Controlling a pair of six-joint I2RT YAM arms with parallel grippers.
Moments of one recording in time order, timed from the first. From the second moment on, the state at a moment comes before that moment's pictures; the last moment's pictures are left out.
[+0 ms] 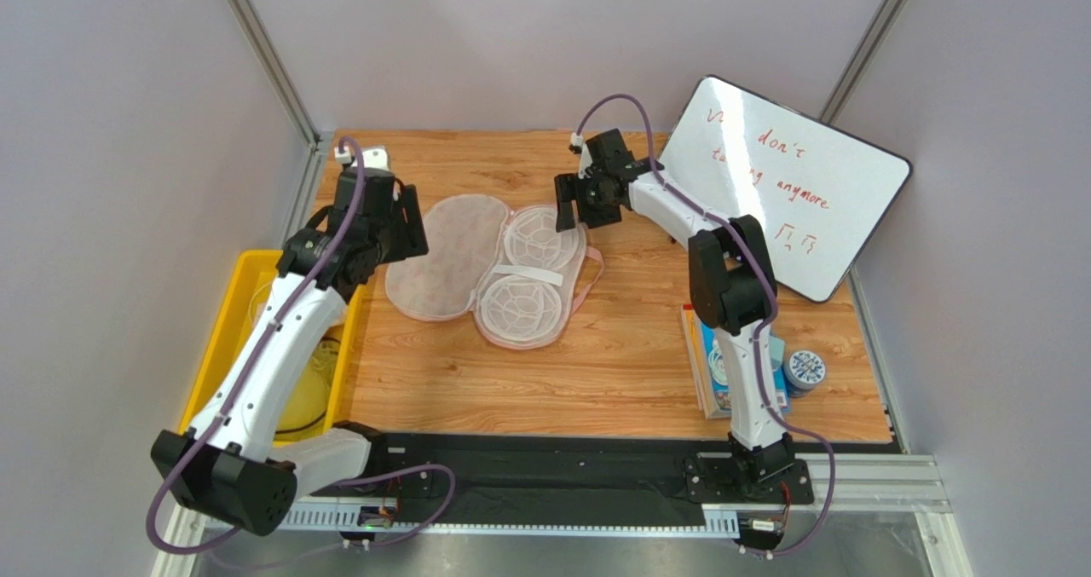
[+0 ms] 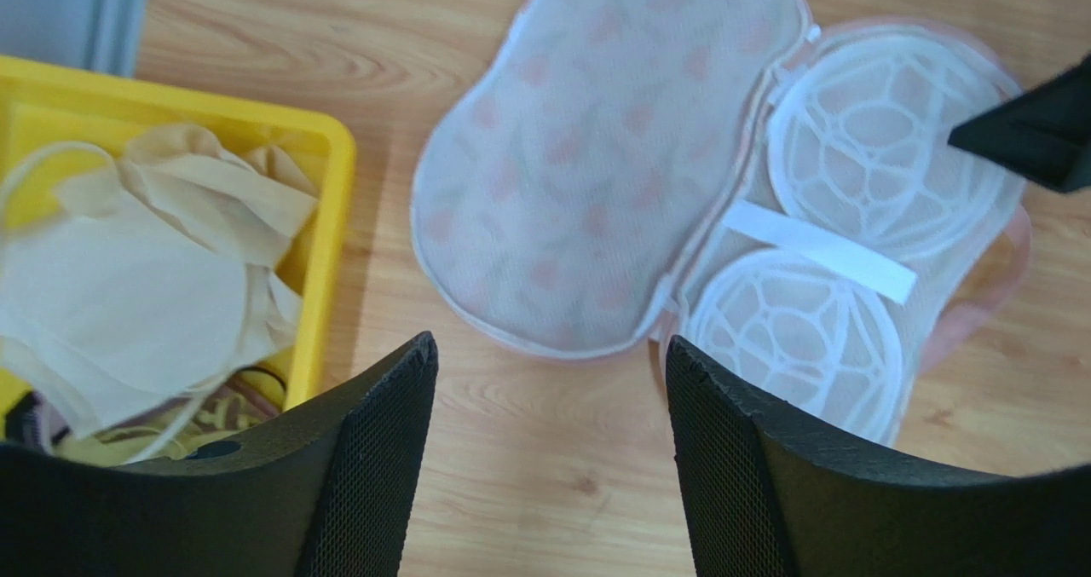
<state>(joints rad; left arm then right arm) -0.30 1.18 1.27 -0.82 -0.31 -0.36 0.42 2.27 1.89 -0.55 -0.27 0.20</state>
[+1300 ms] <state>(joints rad) 0.60 1.12 0.99 -1.14 -0.23 -0.60 0.72 1.78 1.64 -1.06 -0.19 0.49</state>
